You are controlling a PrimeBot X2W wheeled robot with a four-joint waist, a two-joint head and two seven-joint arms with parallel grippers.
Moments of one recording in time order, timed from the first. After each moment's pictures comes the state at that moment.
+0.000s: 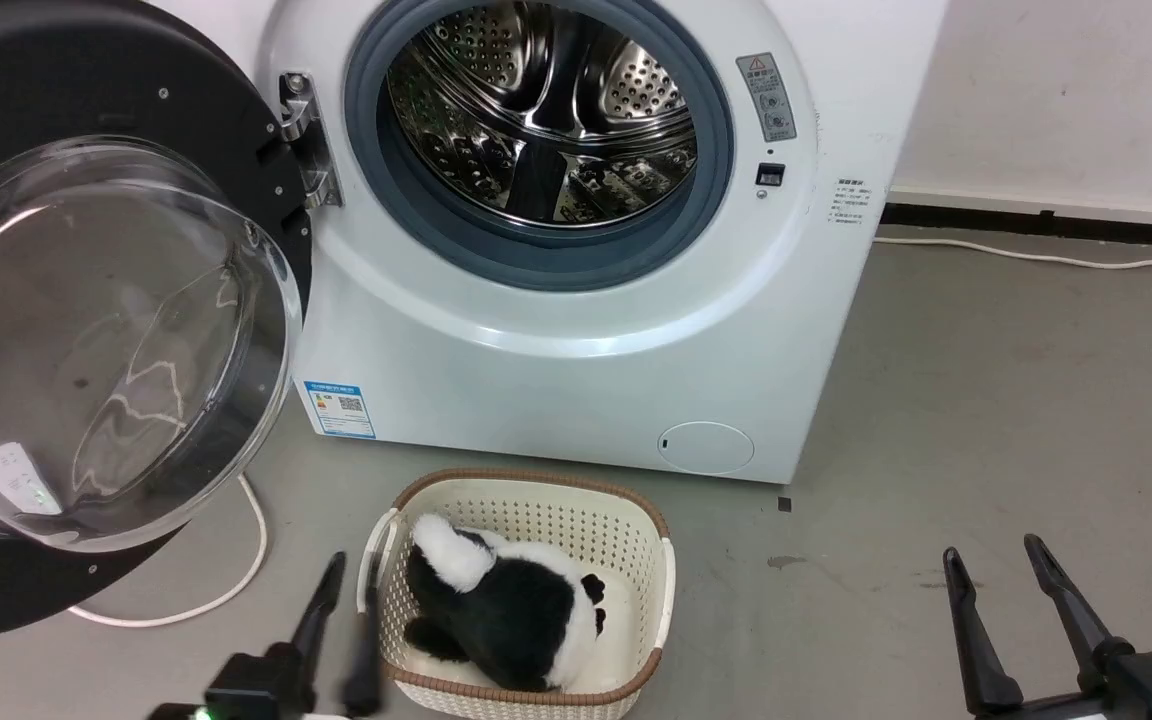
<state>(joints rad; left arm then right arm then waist) 0.08 0.15 -0.17 0.05 -0.21 0.08 -0.25 0.12 -0.05 -0.08 0.00 0.02 0.13 -0.26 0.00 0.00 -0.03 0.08</state>
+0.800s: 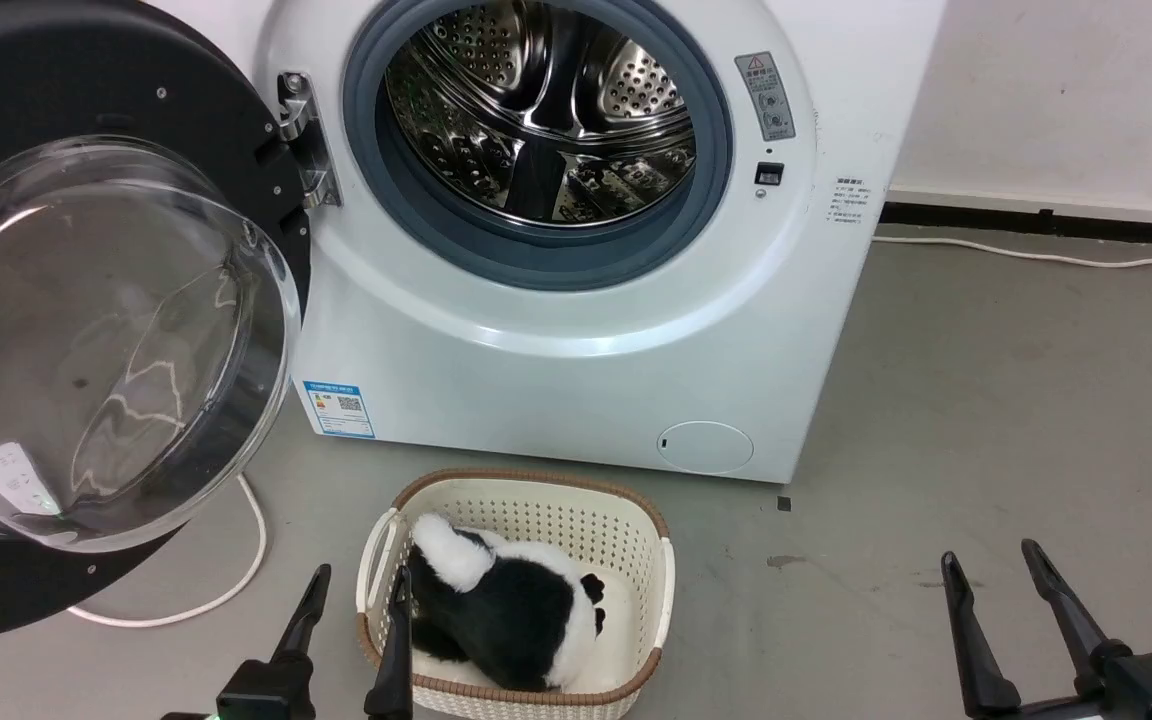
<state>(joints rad) 0.08 0.14 -0.19 0.09 -0.20 0.09 -0.26 0.13 -0.05 -0.08 0.02 0.04 0.13 -0.26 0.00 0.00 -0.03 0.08</state>
